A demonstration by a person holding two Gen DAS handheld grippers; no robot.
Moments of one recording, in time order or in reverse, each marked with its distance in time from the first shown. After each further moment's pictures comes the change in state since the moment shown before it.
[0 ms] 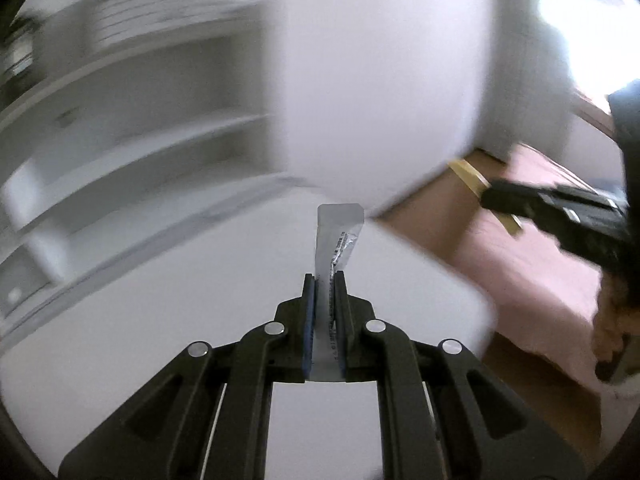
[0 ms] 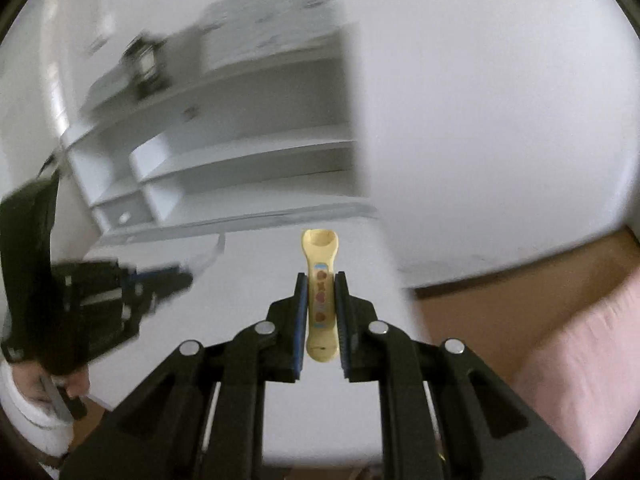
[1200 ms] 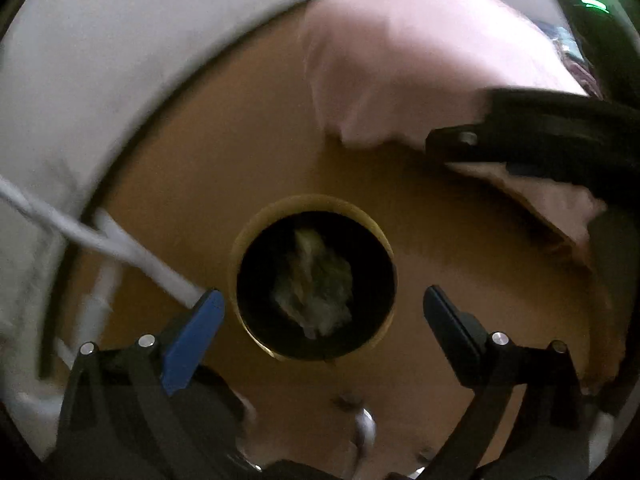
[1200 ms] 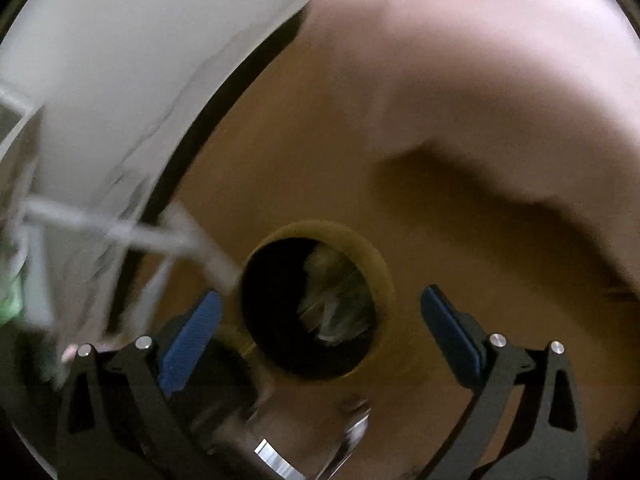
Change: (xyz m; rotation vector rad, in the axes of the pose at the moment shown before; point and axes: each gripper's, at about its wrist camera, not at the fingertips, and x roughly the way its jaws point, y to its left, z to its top) left arm 0.201 -0.245 -0.190 0.271 0.455 -0.240; right arm 0.034 -0.238 -0.289 0.707 0.453 -0.587
